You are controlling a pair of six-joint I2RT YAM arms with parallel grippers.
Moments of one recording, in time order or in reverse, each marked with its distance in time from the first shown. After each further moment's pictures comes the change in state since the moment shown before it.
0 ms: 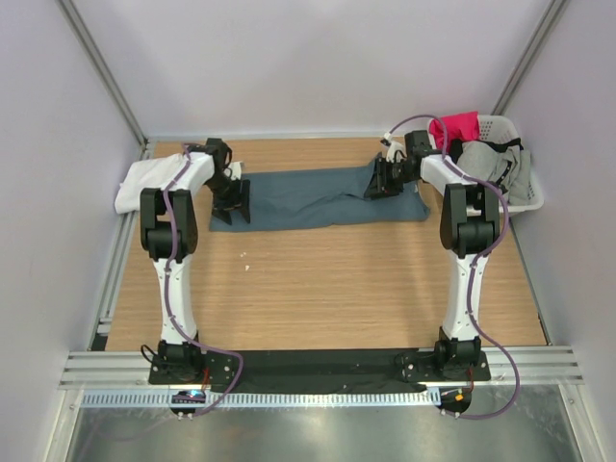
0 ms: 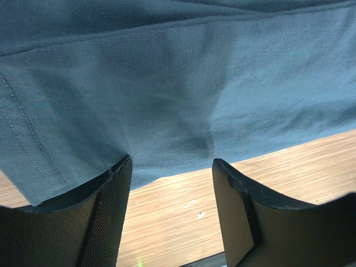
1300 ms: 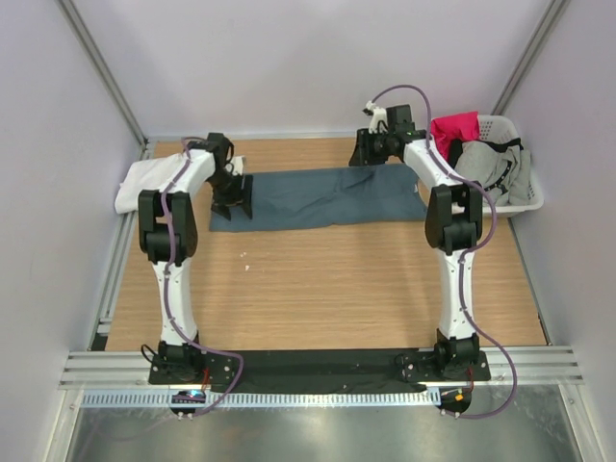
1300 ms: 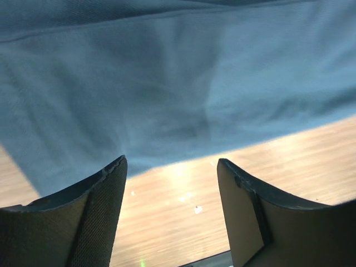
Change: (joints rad) left arm -0.021 -0.031 0.000 -0.002 -0.023 0.003; right arm 0.097 0.118 0.352 0.049 0.148 -0.019
